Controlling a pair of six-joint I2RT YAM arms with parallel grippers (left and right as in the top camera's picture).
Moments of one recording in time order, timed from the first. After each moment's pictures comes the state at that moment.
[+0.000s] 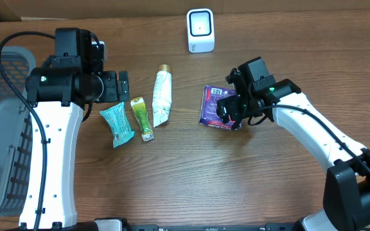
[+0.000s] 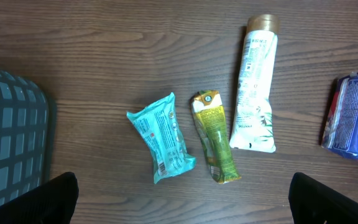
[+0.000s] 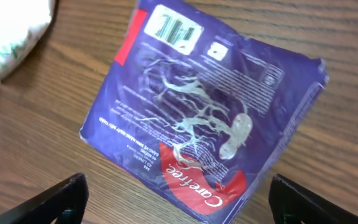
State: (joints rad) left arm 0.00 1.50 1.64 -1.24 -0.04 -0.07; right arm 0.40 1.72 1.23 -0.71 -0.20 0.17
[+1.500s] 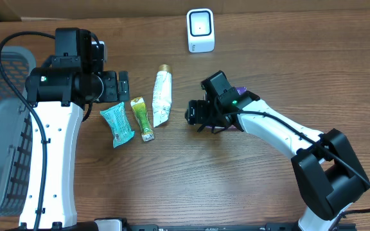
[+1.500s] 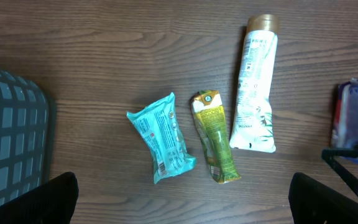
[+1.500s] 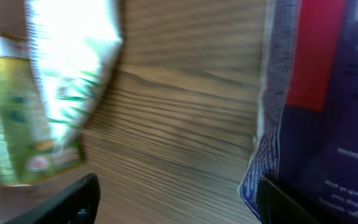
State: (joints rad) left arm 0.00 1.50 1.64 -1.24 -0.04 -0.07; right arm 0.59 1.87 1.23 -0.48 -0.24 0.63
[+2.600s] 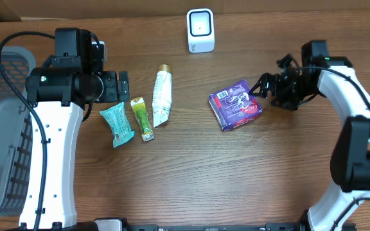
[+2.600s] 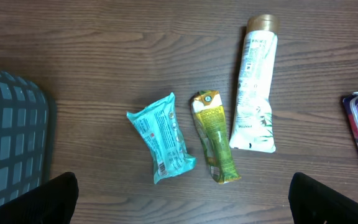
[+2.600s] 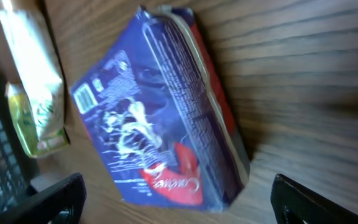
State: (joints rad) left arm 0.00 1.50 1.64 -1.24 -0.04 -0.07; right arm -0.03 1.98 1.42 -0.91 -0.66 0.09
